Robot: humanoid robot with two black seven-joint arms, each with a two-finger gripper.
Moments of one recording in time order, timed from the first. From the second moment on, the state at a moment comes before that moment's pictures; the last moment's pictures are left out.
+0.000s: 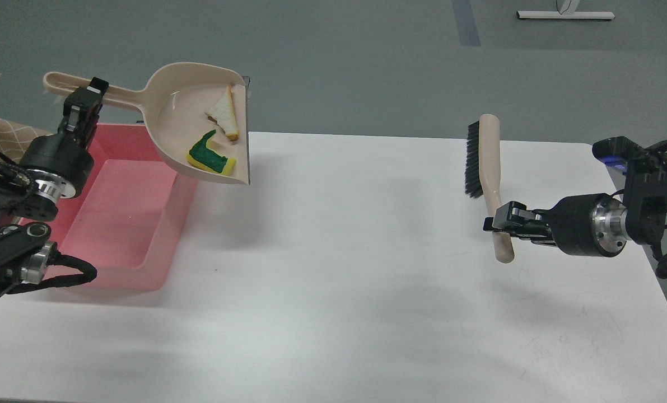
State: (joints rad) left arm -0.45 0.90 -0.66 -1.37 0.66 0.49 -0.38; right arm 0.86 -0.91 0.44 1.64 -0.83 0.49 -0.44
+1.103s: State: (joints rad) left arm -0.40 1.07 -0.68 -1.33 0.40 0.38 -0.47; right arm 0.85 -0.91 0.44 1.63 -0.83 0.49 -0.44
